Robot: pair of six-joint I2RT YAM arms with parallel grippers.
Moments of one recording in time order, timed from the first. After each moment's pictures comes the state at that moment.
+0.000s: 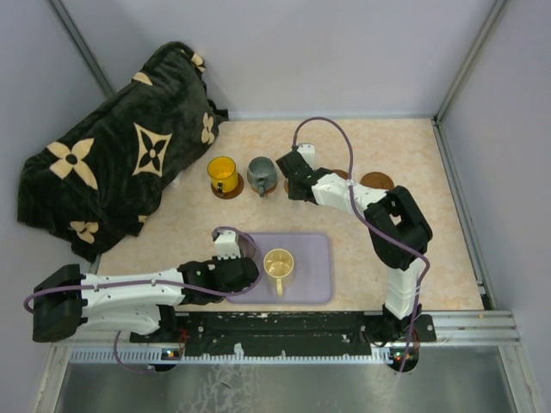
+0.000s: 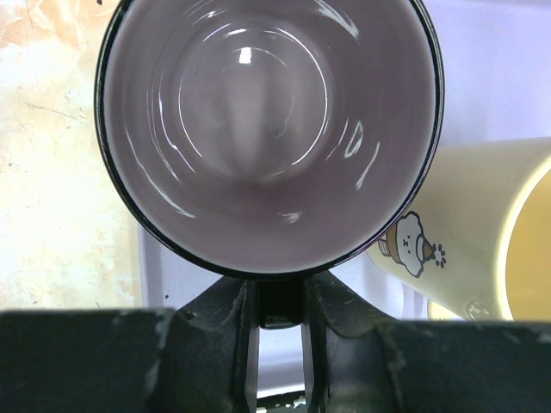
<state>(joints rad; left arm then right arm) -1.26 1.11 0.52 -0.44 -0.63 -1.16 0.67 1.91 1.36 -0.37 0.42 0.53</state>
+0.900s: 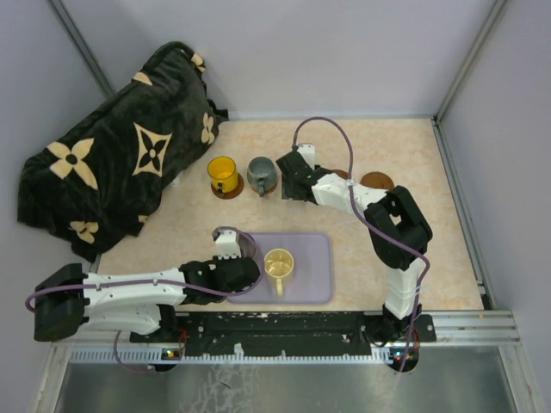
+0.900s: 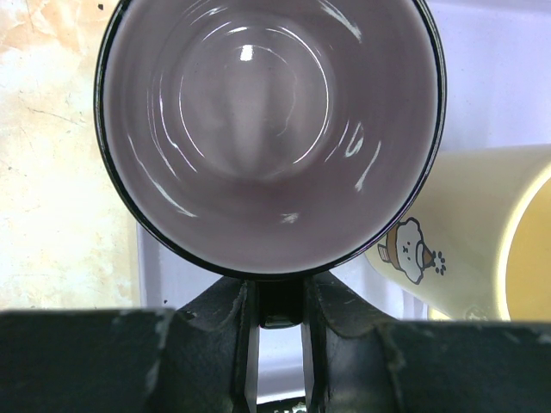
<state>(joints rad) -1.26 1.13 0.52 -0.43 -0.64 -1.16 0.67 1.91 1.36 -0.37 0.42 0.54</state>
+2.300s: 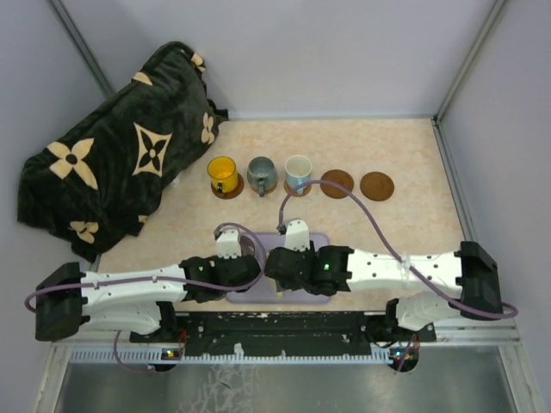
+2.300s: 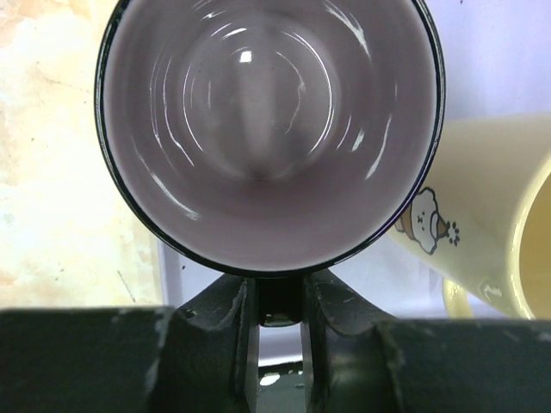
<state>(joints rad) -1.26 1.14 0.59 -0.56 -0.59 -1.16 1.36 1.29 1.01 -0.79 0.50 0.97</state>
